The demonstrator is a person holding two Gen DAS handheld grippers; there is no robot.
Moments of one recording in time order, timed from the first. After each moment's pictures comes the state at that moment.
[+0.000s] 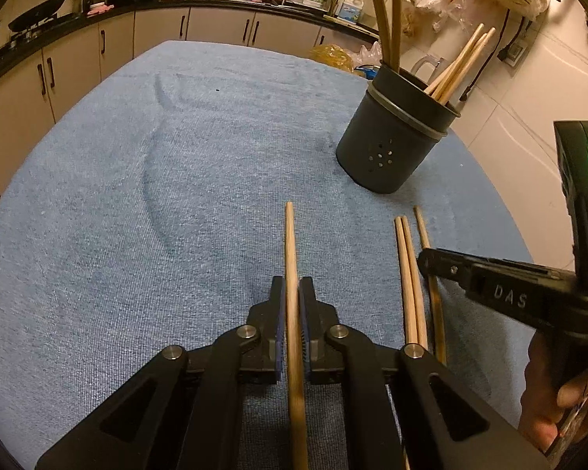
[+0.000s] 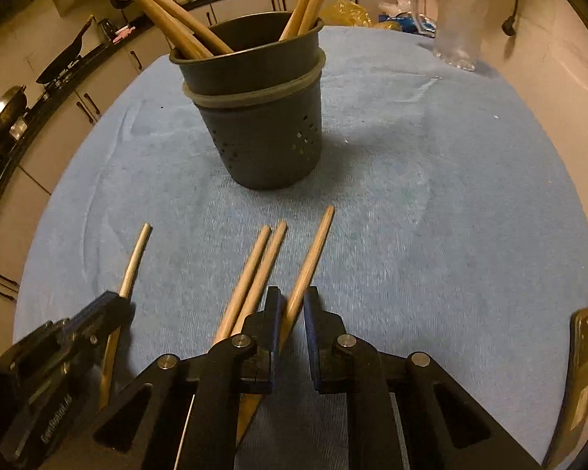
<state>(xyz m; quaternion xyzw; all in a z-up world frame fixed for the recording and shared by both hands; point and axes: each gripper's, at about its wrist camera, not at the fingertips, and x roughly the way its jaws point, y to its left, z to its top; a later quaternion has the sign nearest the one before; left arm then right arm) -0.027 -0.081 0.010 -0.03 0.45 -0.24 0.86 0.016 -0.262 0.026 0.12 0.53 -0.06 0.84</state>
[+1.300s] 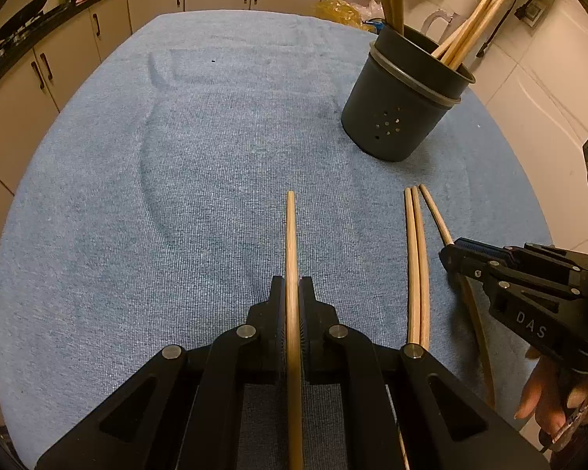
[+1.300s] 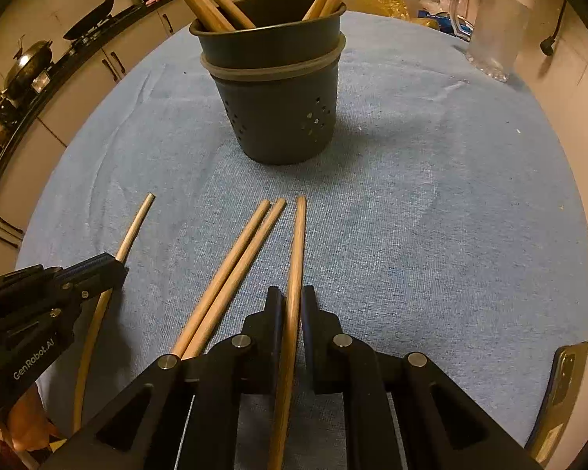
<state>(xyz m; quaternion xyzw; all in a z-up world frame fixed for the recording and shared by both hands) -0.013 -0.105 0.020 0.03 0.53 -0.21 0.82 0.006 -0.270 0.026 0.06 0.56 0.00 0.83</state>
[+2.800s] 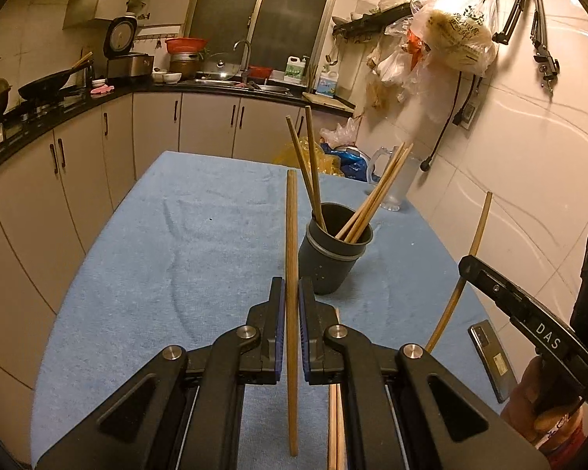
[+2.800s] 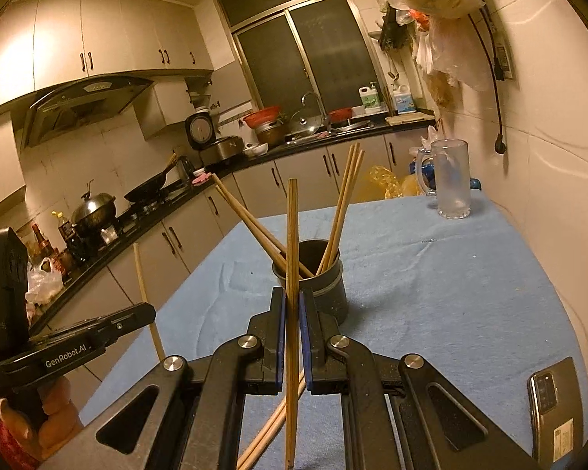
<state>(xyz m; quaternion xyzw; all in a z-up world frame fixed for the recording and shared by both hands) -0.071 -0.072 0.145 -0.04 0.32 -0.25 0.91 -0.098 -0.278 0.151 0.15 0.23 0.01 0.96</state>
